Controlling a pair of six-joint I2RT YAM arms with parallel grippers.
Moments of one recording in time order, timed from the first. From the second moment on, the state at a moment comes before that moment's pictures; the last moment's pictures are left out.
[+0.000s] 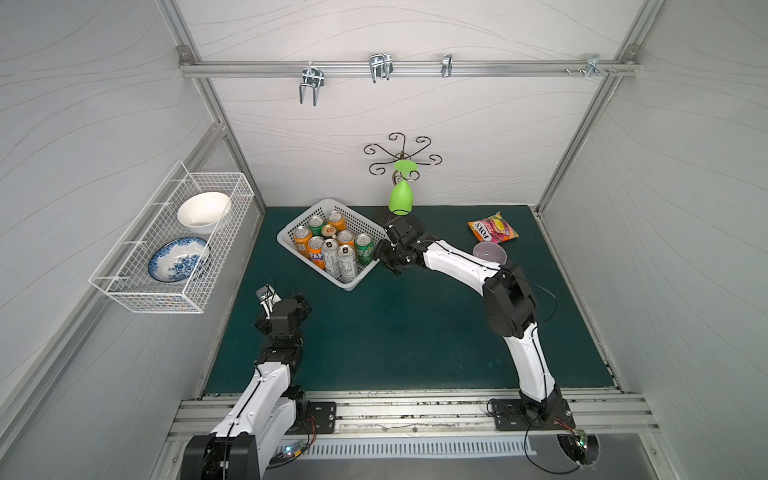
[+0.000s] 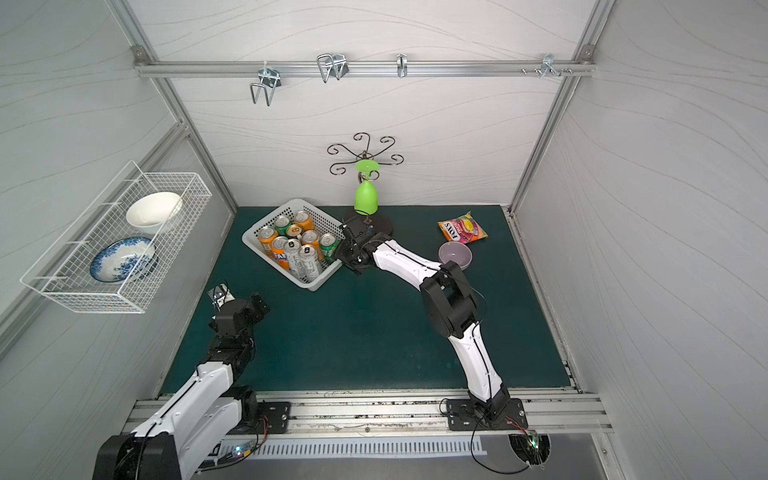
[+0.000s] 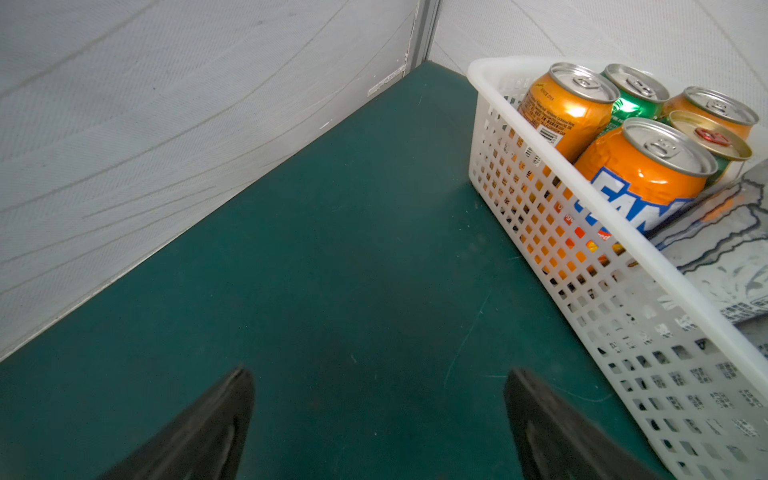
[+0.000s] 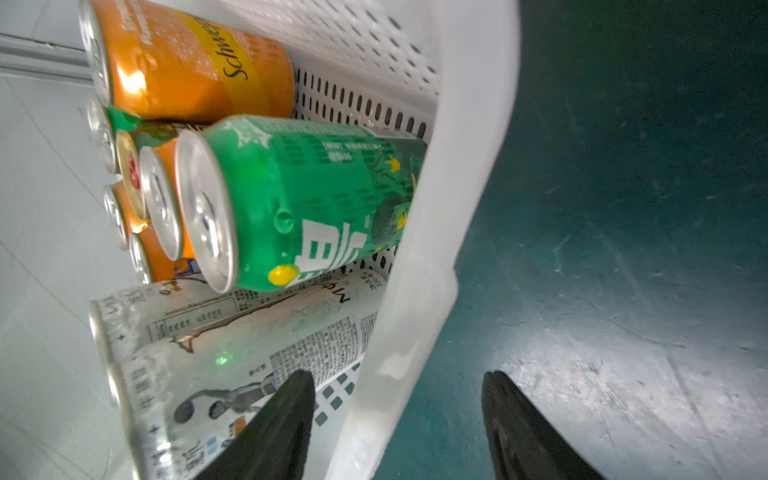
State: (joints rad) left arm 0.02 0.85 0.19 0.17 -0.46 -0.40; right arm 0.80 2.22 1.87 -0.51 -0.17 1.11
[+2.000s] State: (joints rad) left arm 0.02 0.87 0.19 0.18 -0.45 -0.40; right arm 0.77 2.18 1.77 -0.47 -0.22 1.13
